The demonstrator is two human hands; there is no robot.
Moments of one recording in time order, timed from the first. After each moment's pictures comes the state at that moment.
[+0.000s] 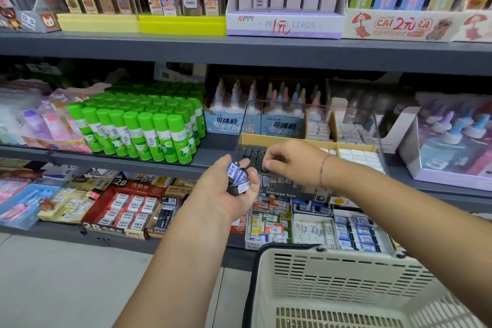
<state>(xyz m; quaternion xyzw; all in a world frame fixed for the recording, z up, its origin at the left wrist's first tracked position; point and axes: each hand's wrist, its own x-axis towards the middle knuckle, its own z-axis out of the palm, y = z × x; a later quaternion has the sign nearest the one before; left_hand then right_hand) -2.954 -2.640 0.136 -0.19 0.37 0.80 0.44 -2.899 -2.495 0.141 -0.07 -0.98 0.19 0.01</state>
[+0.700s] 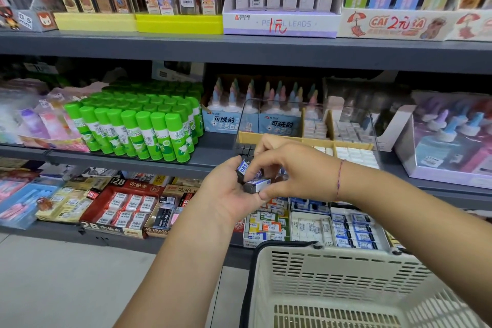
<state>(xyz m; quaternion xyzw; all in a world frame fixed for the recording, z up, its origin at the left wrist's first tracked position) -2.933 -2.641 0.152 -0.11 0.37 0.76 0.52 -2.866 -2.522 0.167 0.06 -0.97 0.25 0.03</state>
